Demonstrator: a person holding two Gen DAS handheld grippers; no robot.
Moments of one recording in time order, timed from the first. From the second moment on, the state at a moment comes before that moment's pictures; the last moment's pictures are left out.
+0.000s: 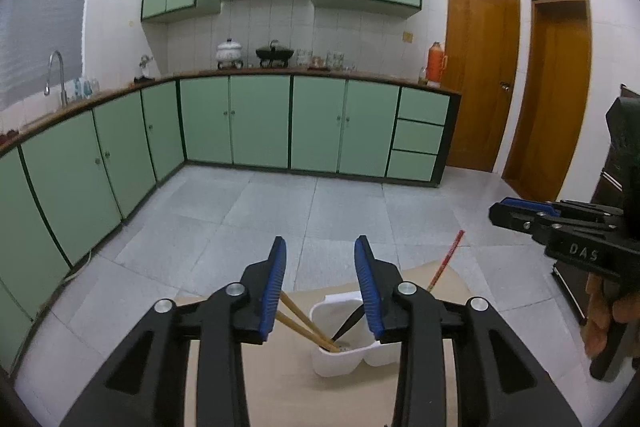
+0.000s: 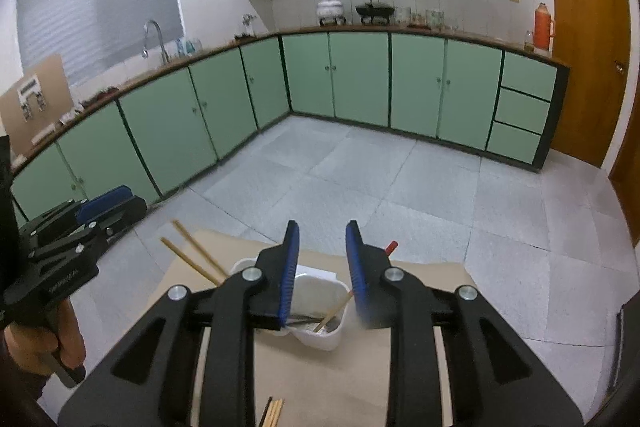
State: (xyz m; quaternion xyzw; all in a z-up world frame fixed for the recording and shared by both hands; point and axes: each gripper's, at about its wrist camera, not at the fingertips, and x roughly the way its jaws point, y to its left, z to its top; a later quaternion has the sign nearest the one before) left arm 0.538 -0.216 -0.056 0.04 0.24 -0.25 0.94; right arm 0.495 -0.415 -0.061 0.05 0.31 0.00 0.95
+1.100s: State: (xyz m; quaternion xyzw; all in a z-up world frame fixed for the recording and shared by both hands) left arm 0.267 -0.096 -0.236 0.02 0.30 -0.21 0.93; right arm 0.209 -0.276 -0.326 -0.03 0.39 0.04 0.92
